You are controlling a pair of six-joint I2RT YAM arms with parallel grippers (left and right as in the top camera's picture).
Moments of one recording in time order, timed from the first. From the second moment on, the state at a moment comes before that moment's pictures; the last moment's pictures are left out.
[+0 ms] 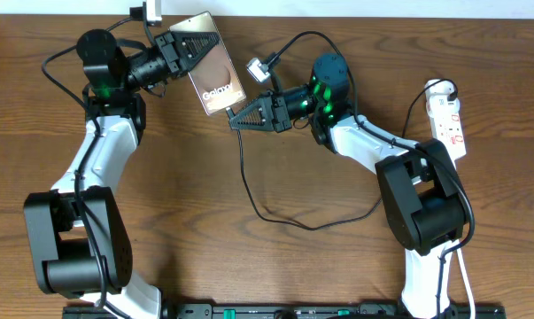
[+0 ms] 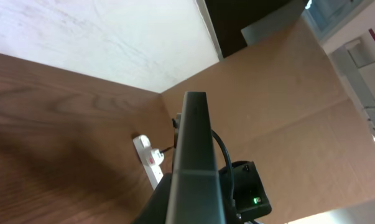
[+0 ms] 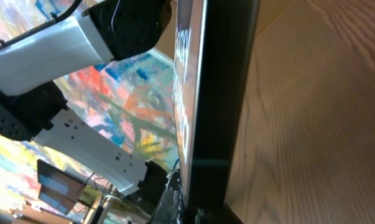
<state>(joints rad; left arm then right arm) 0.07 1.78 1.19 0.65 1.17 -1.11 0.44 2.12 1.33 0.88 -1.48 1.00</state>
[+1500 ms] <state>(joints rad) 0.07 1.78 1.19 0.65 1.23 -1.05 0.44 2.12 1.33 0.88 -1.31 1.05</state>
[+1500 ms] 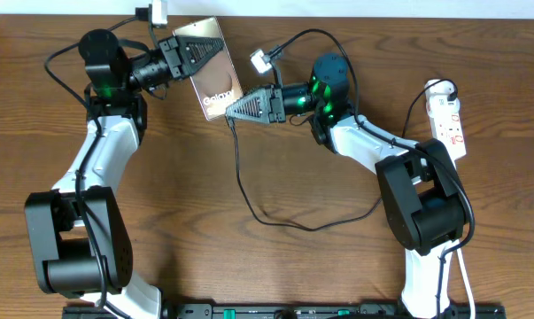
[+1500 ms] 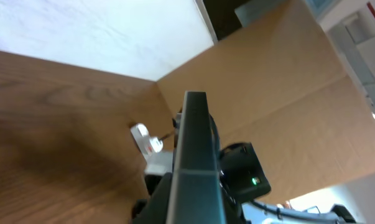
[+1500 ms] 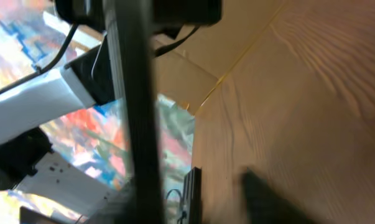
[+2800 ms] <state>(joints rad) 0.14 1.79 1.18 -0.60 0.55 -0.35 0.37 2.12 1.33 0.70 -1.29 0.93</state>
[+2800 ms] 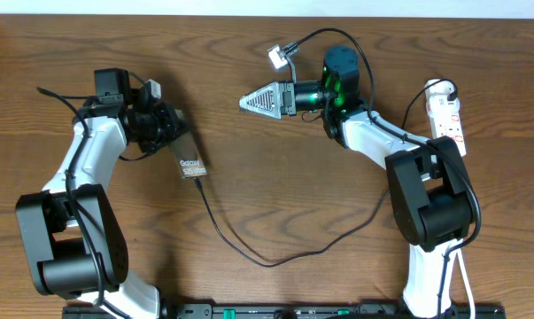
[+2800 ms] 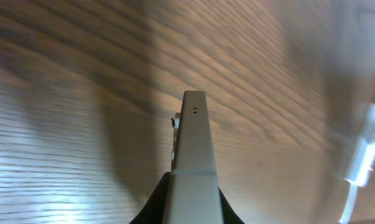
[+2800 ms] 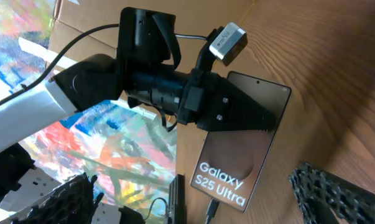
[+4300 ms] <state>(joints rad) 0.14 1.88 1.04 -0.50 0.47 -0.35 0.38 2.12 1.33 0.61 -1.26 0.87</state>
